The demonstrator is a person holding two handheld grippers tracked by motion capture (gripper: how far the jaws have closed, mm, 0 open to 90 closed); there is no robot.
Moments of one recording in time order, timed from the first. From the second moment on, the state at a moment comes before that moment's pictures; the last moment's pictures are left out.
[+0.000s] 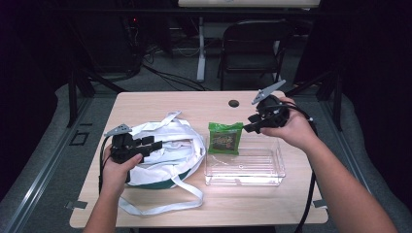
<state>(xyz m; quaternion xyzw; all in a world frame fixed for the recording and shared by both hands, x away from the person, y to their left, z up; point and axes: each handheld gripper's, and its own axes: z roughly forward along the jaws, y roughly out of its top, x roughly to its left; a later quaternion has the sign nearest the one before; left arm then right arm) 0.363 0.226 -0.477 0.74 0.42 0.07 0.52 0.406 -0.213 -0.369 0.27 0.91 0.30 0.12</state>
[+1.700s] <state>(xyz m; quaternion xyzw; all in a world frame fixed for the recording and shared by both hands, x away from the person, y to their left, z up) 0.363 0.227 -0.479 0.74 0.43 0.08 0.50 0.291 -0.292 -0.492 0.45 0.76 0.42 0.19</state>
